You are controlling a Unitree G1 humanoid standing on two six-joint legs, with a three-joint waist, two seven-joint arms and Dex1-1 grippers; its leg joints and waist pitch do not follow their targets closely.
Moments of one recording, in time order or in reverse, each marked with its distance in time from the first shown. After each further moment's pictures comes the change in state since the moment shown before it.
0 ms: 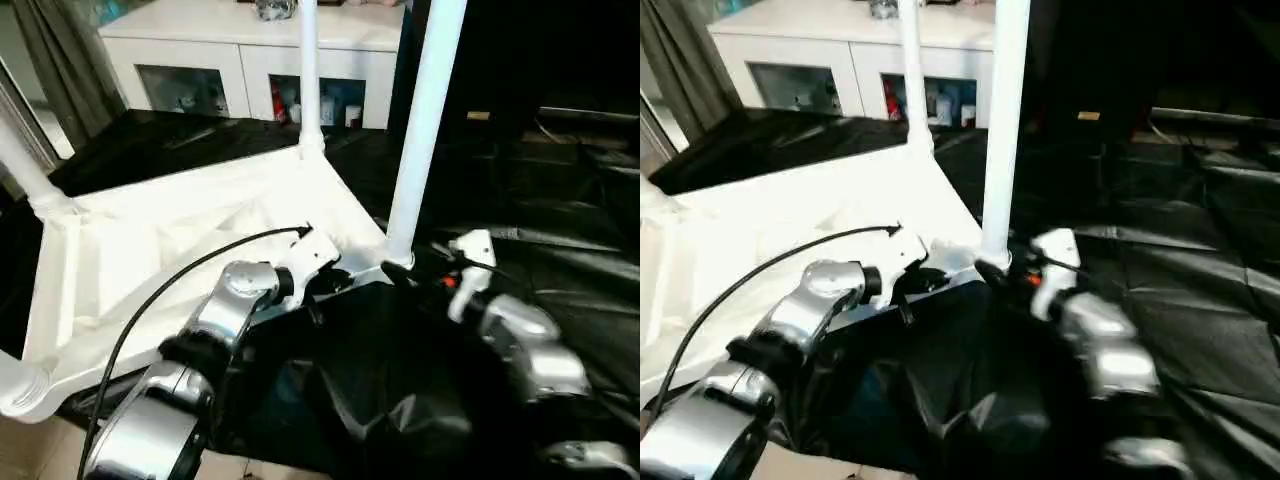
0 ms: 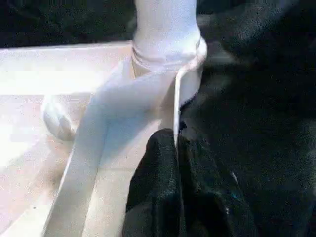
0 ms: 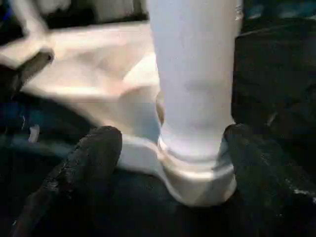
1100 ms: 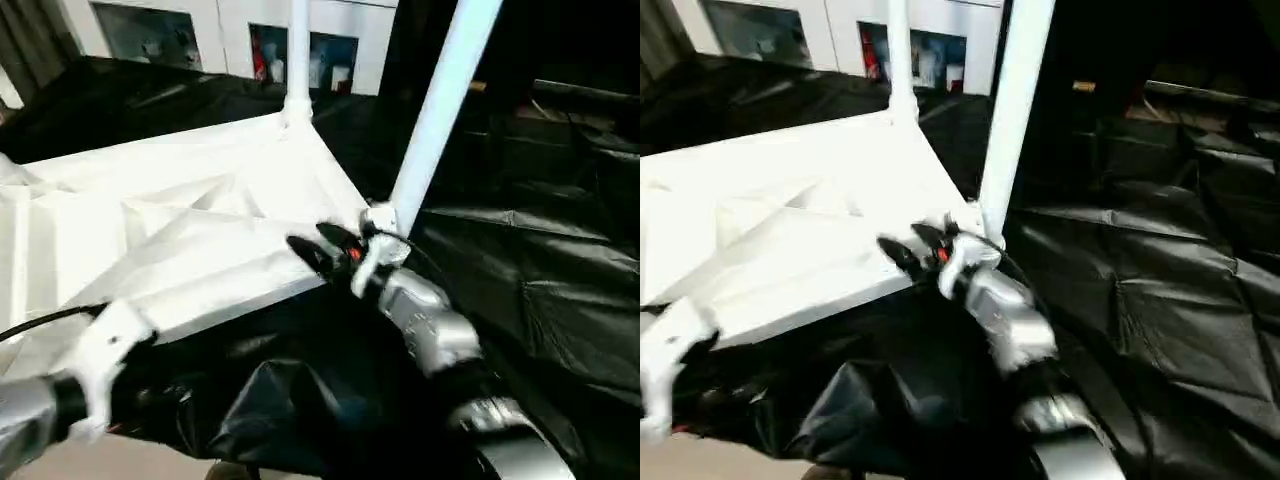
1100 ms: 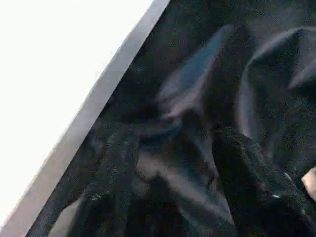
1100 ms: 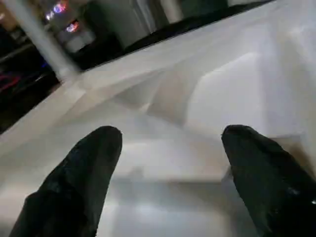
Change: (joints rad) left arm 0.924 0.521 0.507 -1.440 -0.286 0.957 -0.060; right arm -0.273 0.403 0.043 0.253 0.085 -0.047 -0.243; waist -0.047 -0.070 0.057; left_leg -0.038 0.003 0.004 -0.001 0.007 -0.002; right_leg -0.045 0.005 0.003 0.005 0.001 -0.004
